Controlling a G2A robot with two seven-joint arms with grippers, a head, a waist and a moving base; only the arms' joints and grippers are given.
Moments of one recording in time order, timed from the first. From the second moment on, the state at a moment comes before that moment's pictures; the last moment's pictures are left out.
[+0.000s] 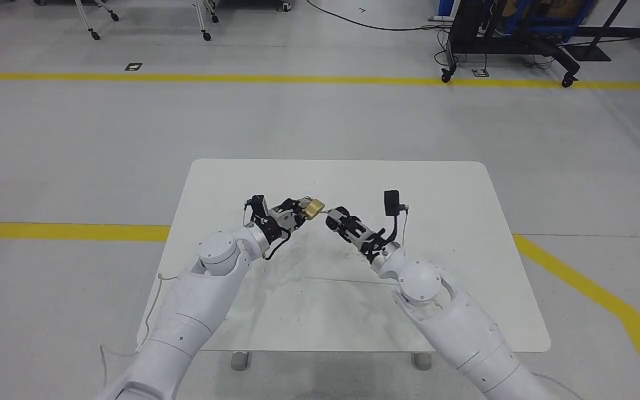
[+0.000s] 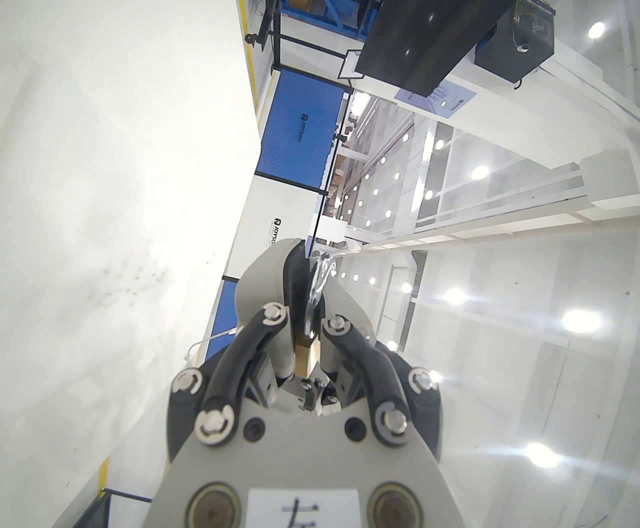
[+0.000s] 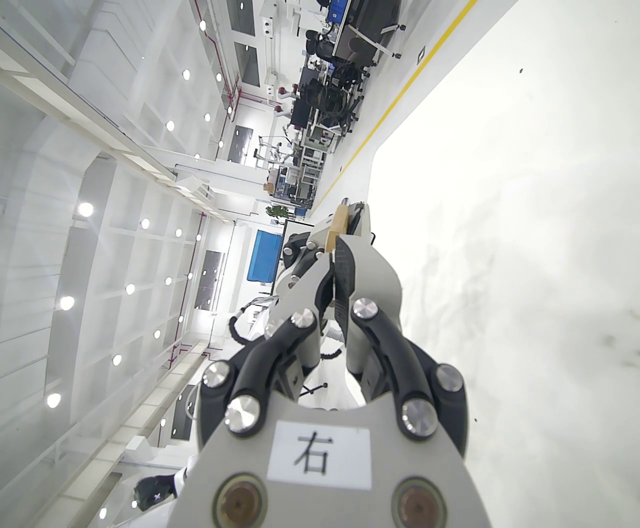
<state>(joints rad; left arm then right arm) 1.03 -1.32 -1.07 -1.10 -0.62 0.07 -0.58 -1.25 -1.23 0.96 -1.49 0.15 -0.05 0.17</state>
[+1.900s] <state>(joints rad) 1.03 -1.34 -1.08 -1.10 -0.54 0.04 -0.58 -1.30 -1.27 1.01 -1.50 0.11 -0.04 0.19</state>
